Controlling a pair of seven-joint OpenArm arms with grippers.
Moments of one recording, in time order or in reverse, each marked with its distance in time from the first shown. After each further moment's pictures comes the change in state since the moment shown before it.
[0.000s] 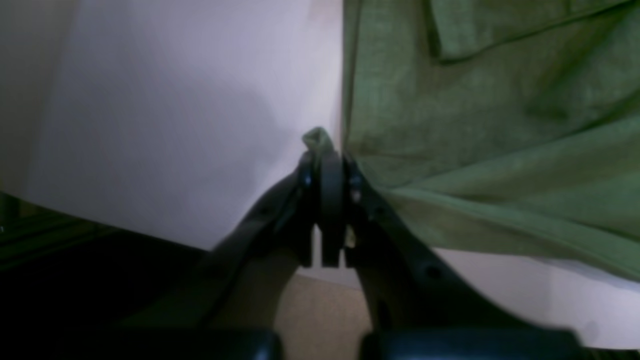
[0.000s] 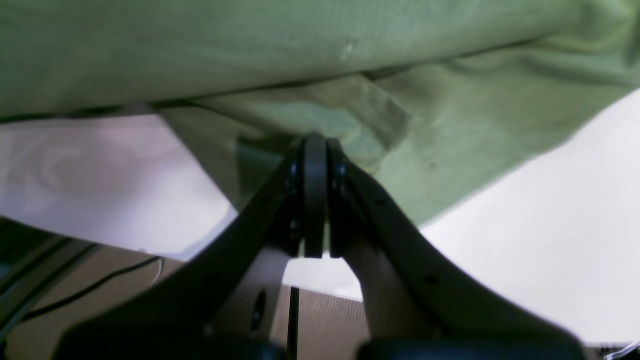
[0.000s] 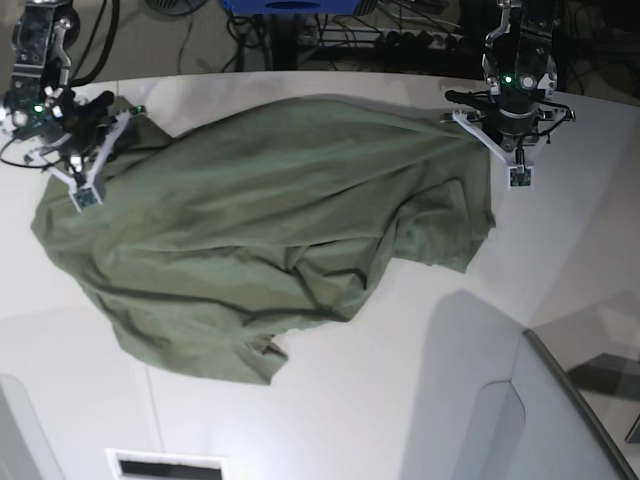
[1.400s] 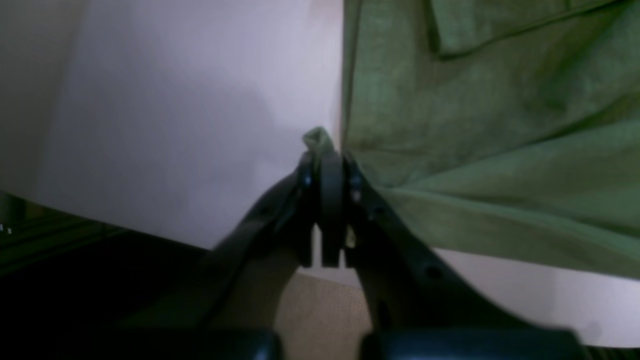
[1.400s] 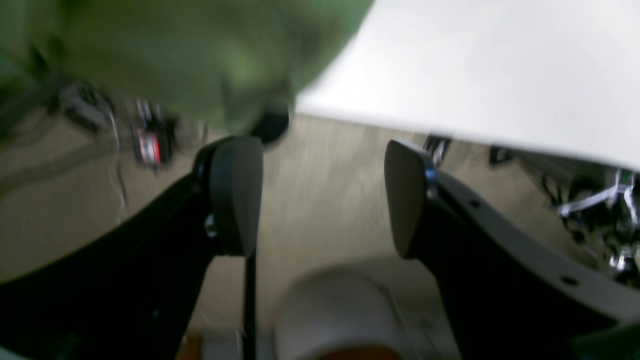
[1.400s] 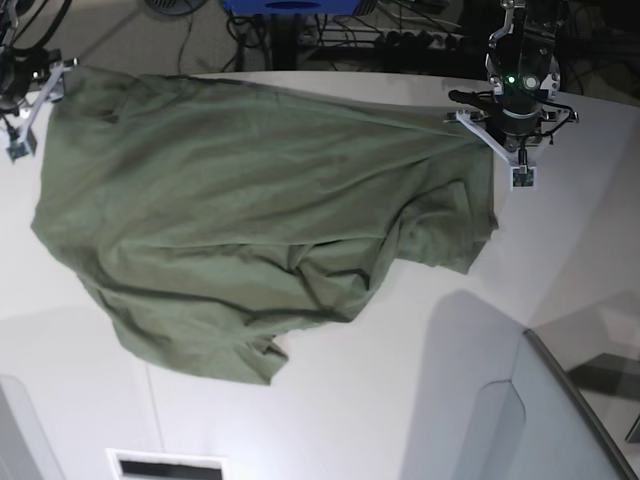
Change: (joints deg) left arm 0.1 -1.0 0.0 0.0 -0.2 0.0 0.0; right arm -4.6 -0.7 18.4 6.8 0.6 9.5 -13.4
